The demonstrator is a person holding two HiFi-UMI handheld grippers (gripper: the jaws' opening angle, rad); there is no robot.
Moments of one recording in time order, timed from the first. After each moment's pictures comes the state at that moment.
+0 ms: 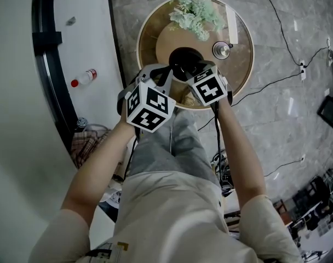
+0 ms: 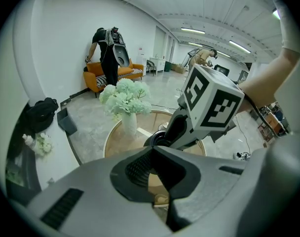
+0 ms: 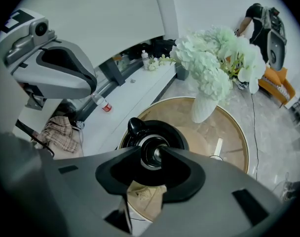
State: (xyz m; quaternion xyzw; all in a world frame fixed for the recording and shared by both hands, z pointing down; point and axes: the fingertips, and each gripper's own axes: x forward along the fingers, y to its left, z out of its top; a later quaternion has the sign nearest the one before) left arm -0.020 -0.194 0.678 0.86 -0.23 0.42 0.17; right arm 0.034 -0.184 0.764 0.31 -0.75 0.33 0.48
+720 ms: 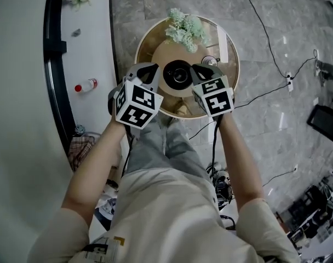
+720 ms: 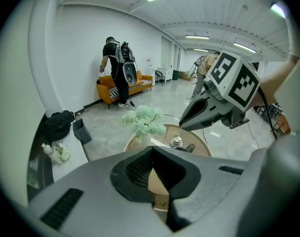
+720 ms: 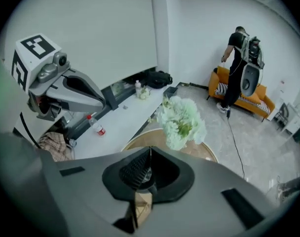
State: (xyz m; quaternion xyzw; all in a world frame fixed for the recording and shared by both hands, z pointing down) left arm -0.045 -0.223 0.602 0.86 -0.30 0.38 0.14; right arm 0.053 -0.219 0.637 0.41 -0.78 0.25 0.41
